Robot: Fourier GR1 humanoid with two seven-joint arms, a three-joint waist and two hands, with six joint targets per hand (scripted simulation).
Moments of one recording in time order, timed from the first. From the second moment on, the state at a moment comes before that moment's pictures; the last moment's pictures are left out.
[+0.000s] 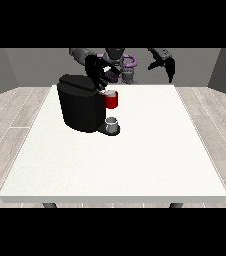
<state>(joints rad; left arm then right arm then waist) -0.32 0.07 0.09 -1.39 -0.13 -0.25 -0.12 -0.88 -0.29 -0.08 -1.04 0.18 -0.06 0.29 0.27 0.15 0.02</state>
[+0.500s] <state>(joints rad) -0.39 0.07 0.07 -1.38 -0.12 -0.29 -0.13 -0.91 -0.38 -0.11 -1.10 0.25 -0.04 0.42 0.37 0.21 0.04</state>
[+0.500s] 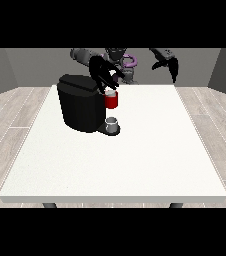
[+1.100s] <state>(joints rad) -0.49 0.06 0.04 -1.38 -0.10 -0.33 -0.12 -1.00 -0.41 -0.18 -1.18 0.22 -0.04 0.47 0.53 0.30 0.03</state>
